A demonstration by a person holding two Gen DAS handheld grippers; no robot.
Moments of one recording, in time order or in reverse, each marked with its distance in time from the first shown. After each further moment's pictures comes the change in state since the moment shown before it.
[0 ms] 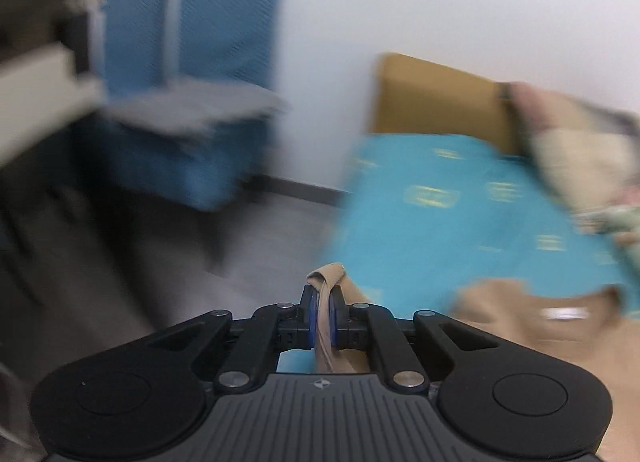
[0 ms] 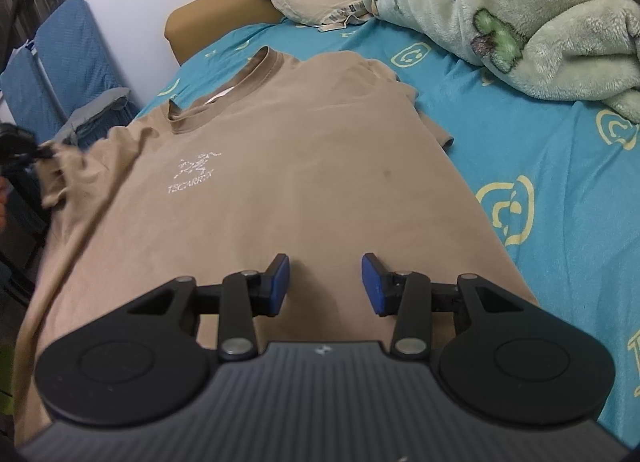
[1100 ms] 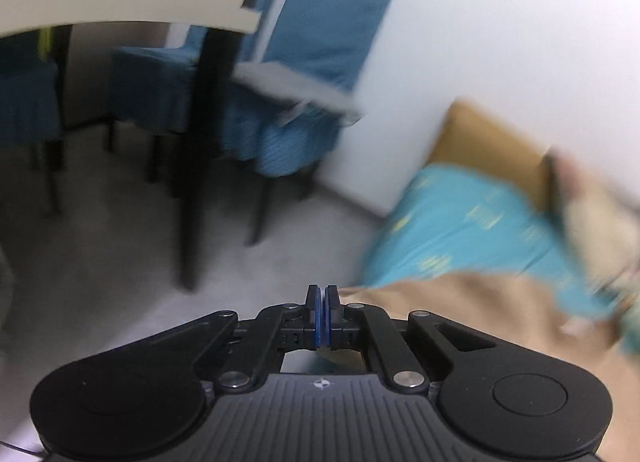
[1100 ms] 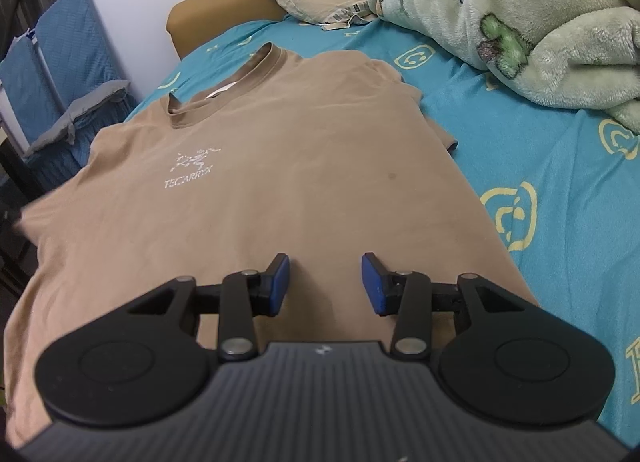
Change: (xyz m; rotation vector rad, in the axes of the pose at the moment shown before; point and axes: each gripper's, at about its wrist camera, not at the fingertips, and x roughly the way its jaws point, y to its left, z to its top) left arm -0.040 0.088 -0.121 -0.258 0.005 0.026; right arm 0.002 0.006 0.000 -0.022 0.000 -0.015
